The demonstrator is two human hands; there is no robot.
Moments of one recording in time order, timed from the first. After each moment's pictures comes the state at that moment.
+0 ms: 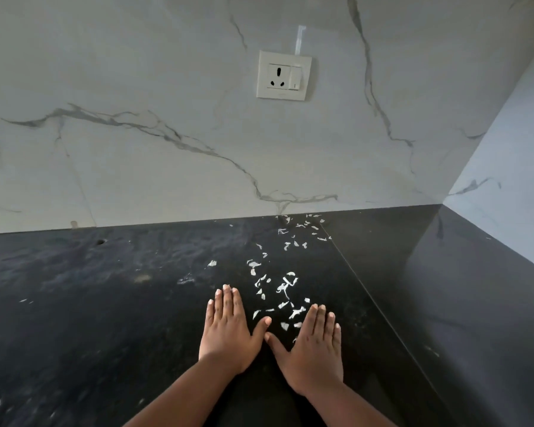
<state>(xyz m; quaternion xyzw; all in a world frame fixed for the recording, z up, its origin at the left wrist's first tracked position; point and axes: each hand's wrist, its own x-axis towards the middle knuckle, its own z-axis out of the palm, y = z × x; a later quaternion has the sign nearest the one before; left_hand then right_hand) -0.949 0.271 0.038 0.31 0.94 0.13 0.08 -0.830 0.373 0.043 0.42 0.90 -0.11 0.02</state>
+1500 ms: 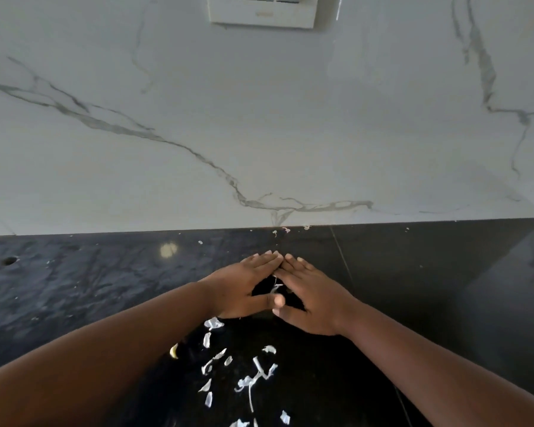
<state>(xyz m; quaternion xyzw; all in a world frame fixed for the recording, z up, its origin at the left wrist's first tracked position) -1.120 0.461 0.061 0.54 0.80 0.12 0.22 -0.998 0.635 0.045 -0.07 0.98 -0.16 0.05</state>
